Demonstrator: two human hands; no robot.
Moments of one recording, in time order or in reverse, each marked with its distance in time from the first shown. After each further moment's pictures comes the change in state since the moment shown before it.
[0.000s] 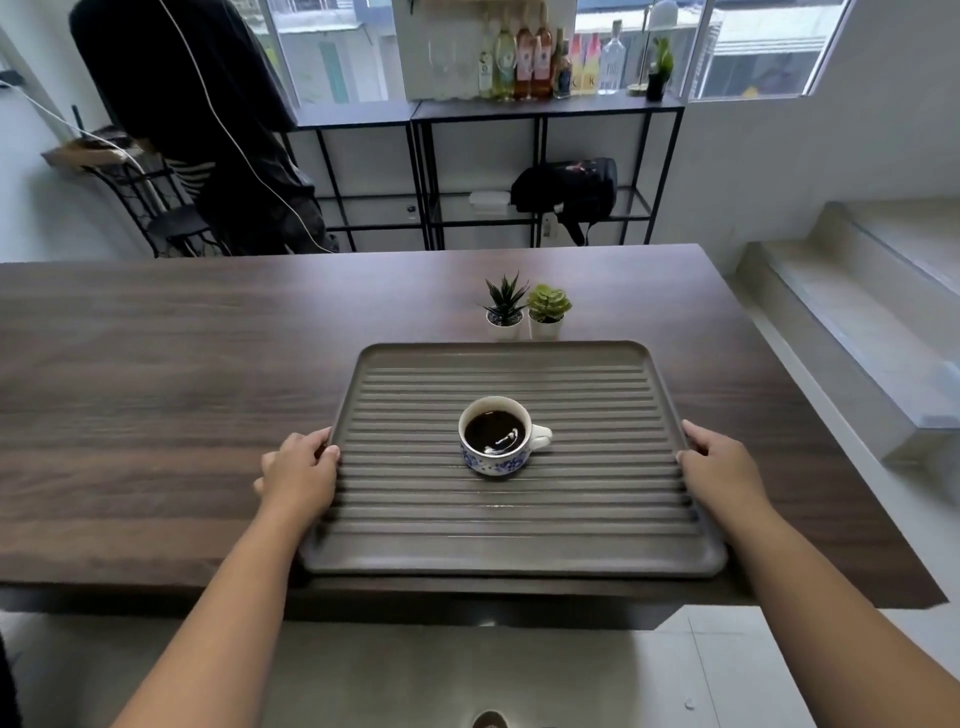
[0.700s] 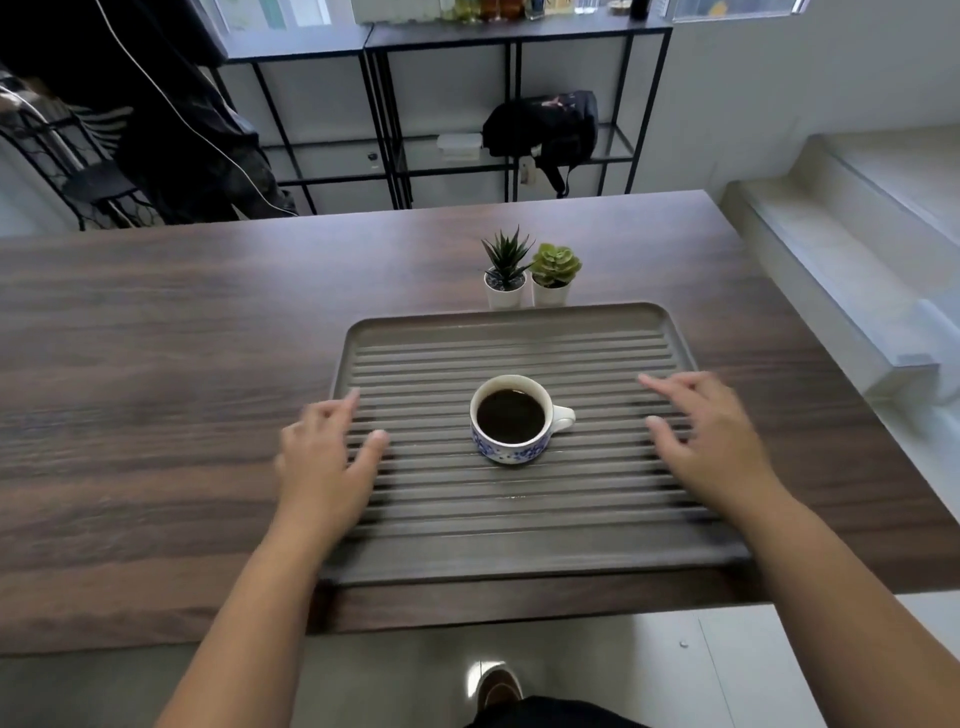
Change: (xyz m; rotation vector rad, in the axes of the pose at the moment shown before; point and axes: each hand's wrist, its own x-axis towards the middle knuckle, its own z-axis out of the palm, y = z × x) left_hand 0.009 0.031 0.007 -0.009 -0.019 0.325; right_hand 0.001 -0.031 0.029 -0.243 0.136 -0.549
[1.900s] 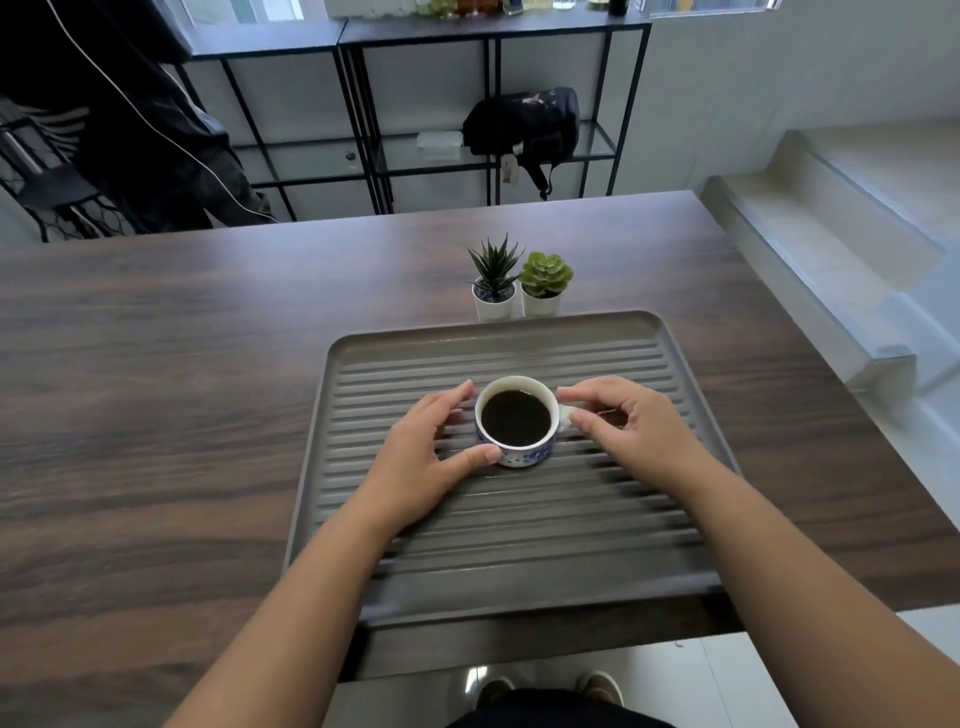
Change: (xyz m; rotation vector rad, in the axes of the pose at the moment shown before) left_hand 0.030 0.058 0.044 -0.475 -0.359 0.327; right_hand 0.038 -0.035 0.025 0.458 -0.262 0.068
